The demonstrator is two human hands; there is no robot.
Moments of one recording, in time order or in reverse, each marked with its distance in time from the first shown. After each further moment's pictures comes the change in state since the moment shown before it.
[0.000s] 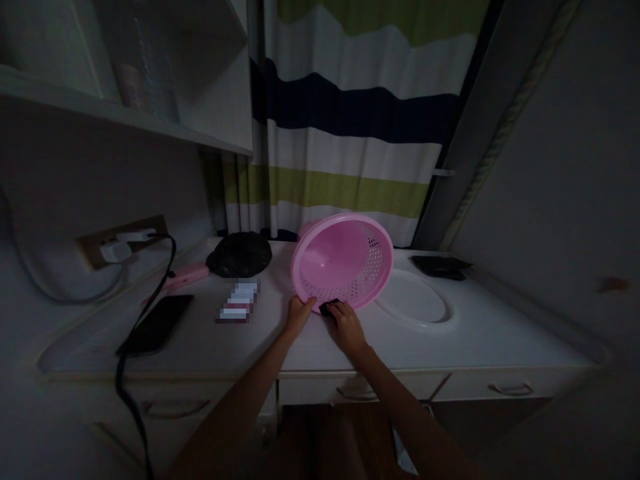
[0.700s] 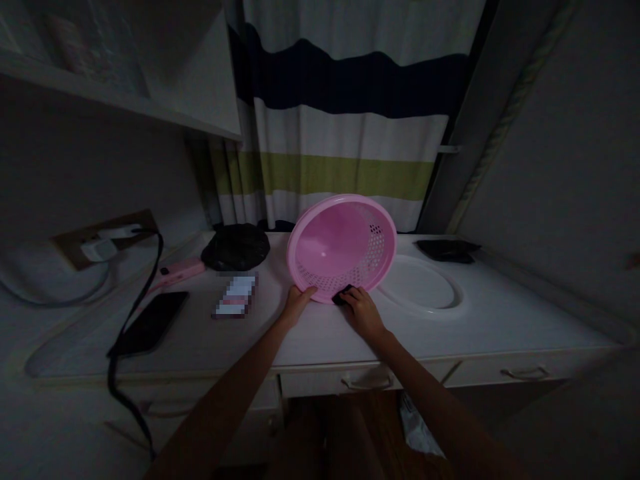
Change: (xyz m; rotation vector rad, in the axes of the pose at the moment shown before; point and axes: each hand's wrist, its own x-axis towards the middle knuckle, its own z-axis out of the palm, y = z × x) left_hand 0.007 0.006 -0.003 -0.138 -0.125 -0.154; right_hand 0.000 0.032 -0.013 -0.022 -0.018 -0.037
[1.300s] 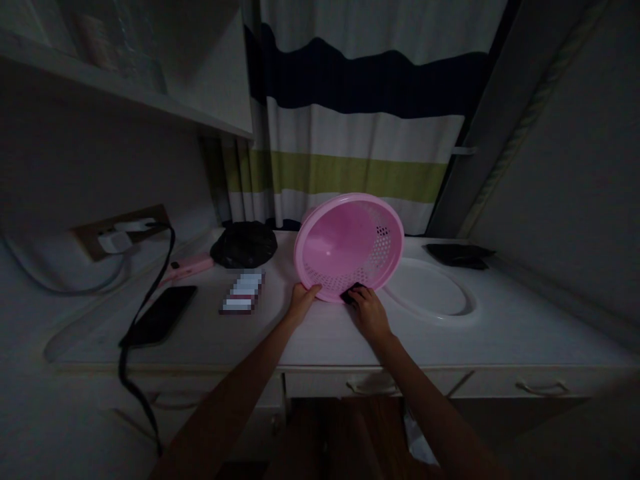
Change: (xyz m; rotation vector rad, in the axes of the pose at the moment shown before) left_hand 0.002 -0.003 -0.003 -0.002 0.057 0.040; right_hand 0.002 0.000 0.007 0.015 0.065 0.098
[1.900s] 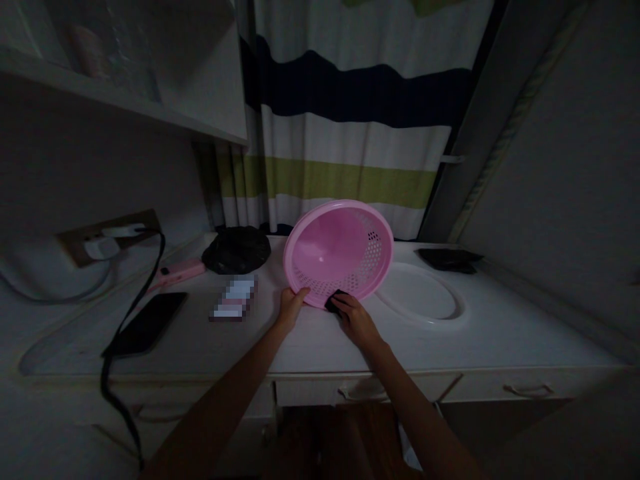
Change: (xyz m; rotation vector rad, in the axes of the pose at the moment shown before) left_hand 0.001 0.002 -0.003 -0.060 0.091 -0.004; right_hand -0.001 -0.001 0.006 0.249 -0.047 -0.101
